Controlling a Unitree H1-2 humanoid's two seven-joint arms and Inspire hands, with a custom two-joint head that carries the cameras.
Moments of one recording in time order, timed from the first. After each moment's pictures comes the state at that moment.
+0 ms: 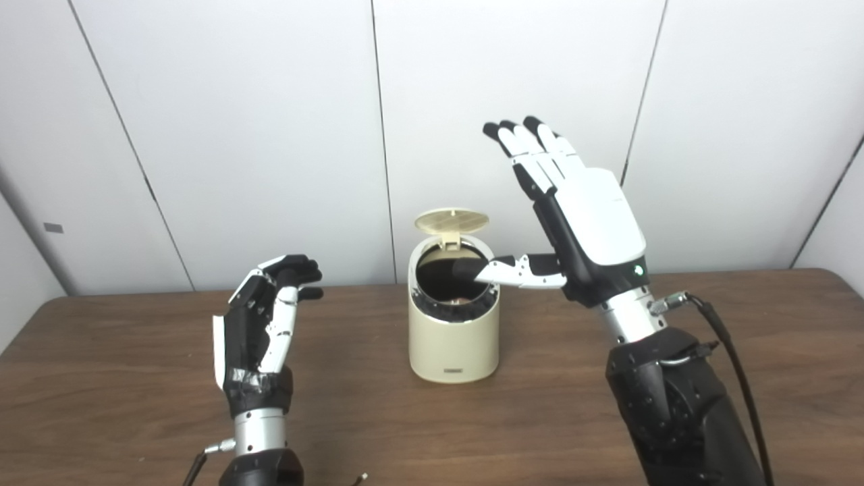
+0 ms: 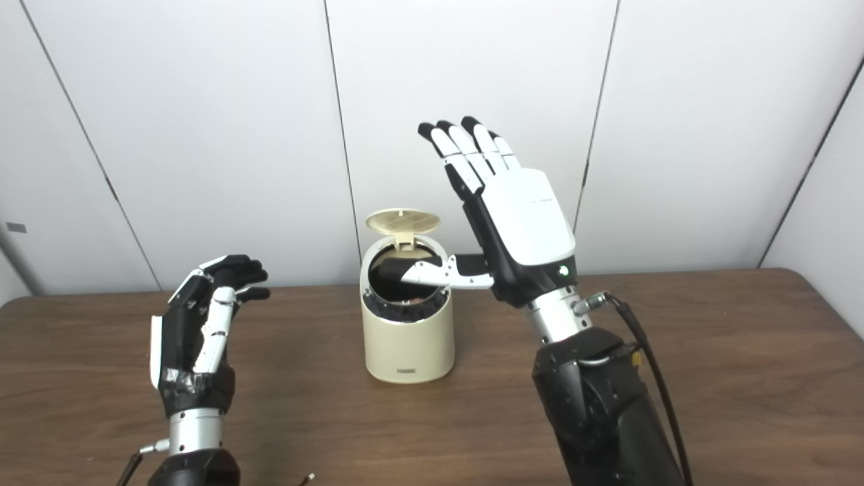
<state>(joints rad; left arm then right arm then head) -0.24 -0.09 0.10 -0.11 -0.05 -0.17 0.16 -0.53 -0.14 0.16 -0.34 -1.01 0.05 0.11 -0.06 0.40</state>
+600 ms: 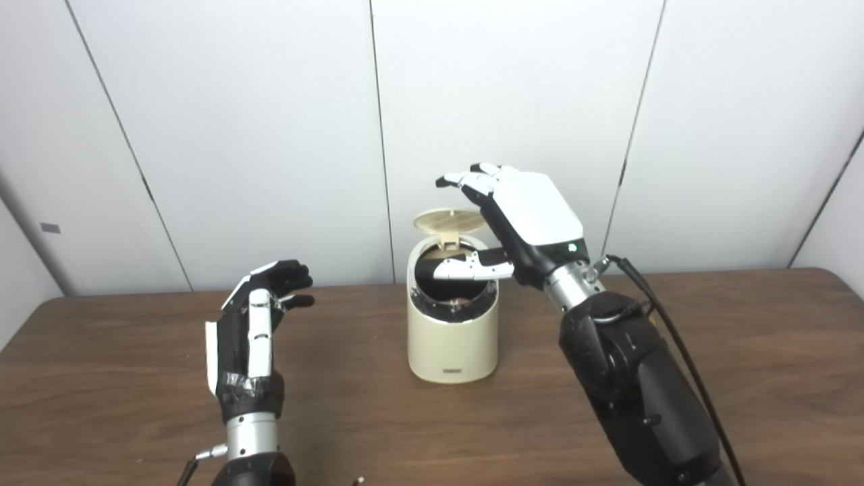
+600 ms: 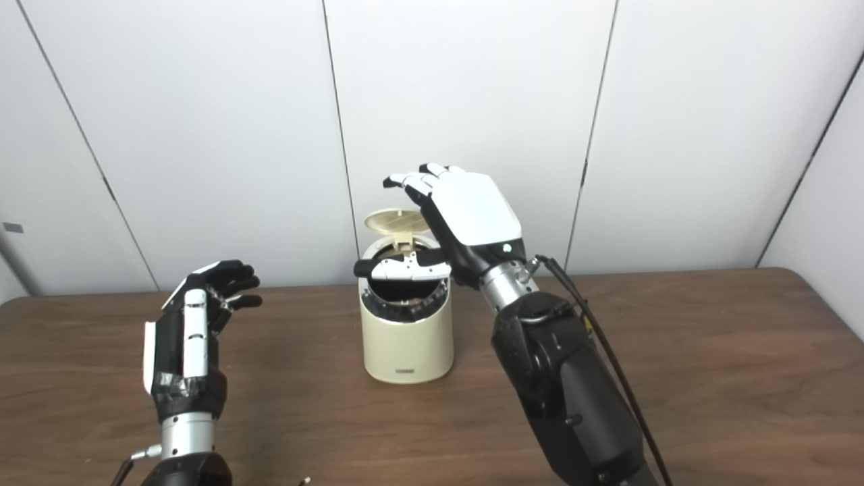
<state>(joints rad) -0.24 -0.08 0.12 -0.11 -0.05 -0.14 0.17 -0.67 -0.14 0.25 -0.09 -1.06 0.15 0.20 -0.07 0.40</state>
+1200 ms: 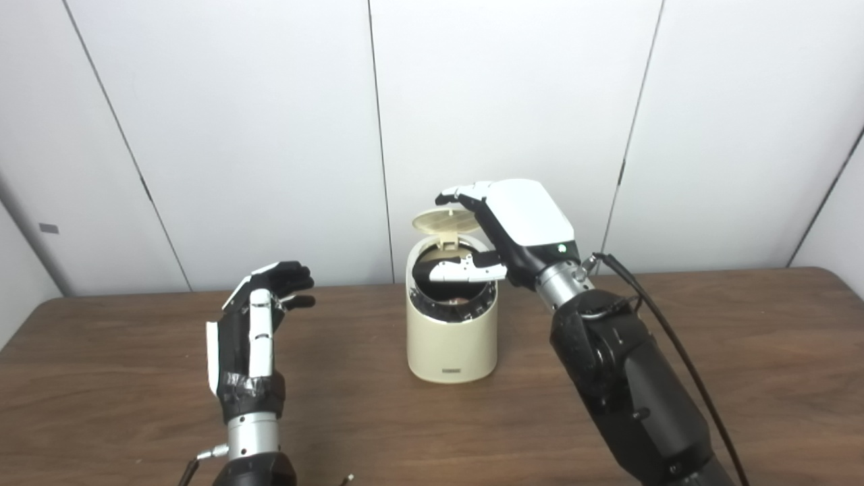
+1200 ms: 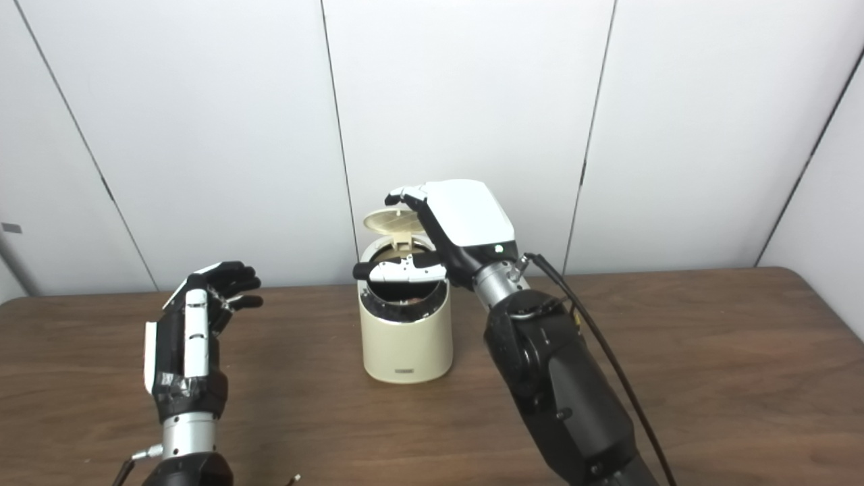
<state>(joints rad) -0.24 -0.08 0.12 -0.11 -0.05 -0.14 0.17 -0.68 -0.15 0.28 -0.07 -1.05 0.19 0.20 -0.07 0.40</state>
